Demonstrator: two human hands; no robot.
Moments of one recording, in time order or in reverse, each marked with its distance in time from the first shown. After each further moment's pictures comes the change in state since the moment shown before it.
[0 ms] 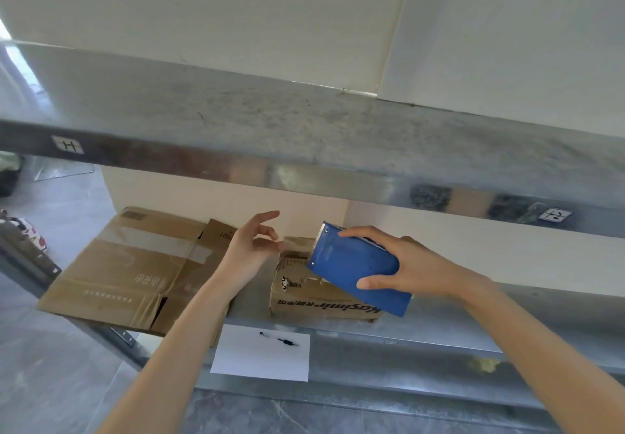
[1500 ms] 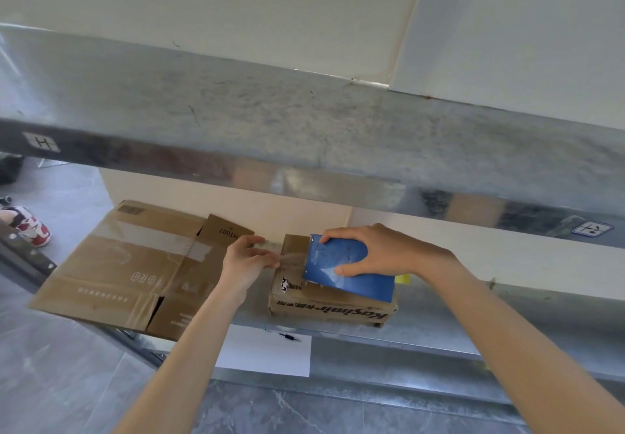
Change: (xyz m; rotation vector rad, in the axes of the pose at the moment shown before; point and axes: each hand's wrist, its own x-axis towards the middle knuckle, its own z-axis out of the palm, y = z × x) left_hand 0.014 -0.045 0.010 -0.117 0.195 -0.422; right_hand 0.066 0.001 0.005 -0.114 -0.089 0.030
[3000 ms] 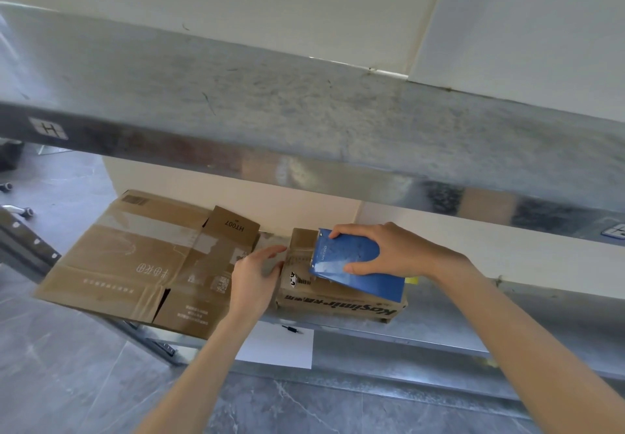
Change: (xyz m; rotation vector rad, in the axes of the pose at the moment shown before) left_hand -0.007 -0.048 0.006 0.418 0.115 0.470; right_hand 0.001 0.003 0.008 0.016 0.011 0.034
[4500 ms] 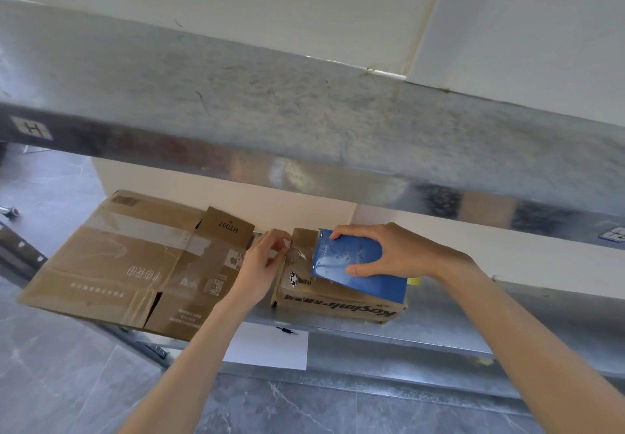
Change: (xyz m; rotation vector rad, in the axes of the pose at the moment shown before) left_hand 0.029 -0.001 0.006 -0.147 -0.208 0.173; right_hand -0.005 0.001 -0.007 0.029 0.000 -0.013
